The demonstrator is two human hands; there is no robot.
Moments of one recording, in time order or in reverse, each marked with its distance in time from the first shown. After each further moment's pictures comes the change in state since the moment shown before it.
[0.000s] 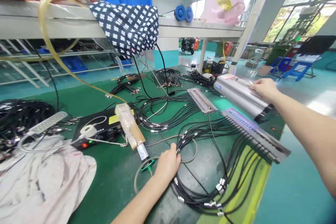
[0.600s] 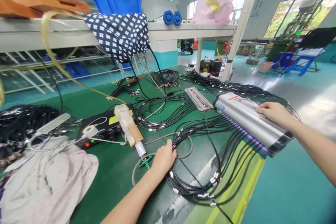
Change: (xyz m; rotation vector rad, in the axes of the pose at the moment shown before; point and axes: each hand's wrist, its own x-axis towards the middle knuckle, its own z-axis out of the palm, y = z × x) left_hand 0.001 0.003 -0.003 0.069 0.026 -0.023; right_hand -0.081 0.079 0.007 -0.053 -0.278 0.029
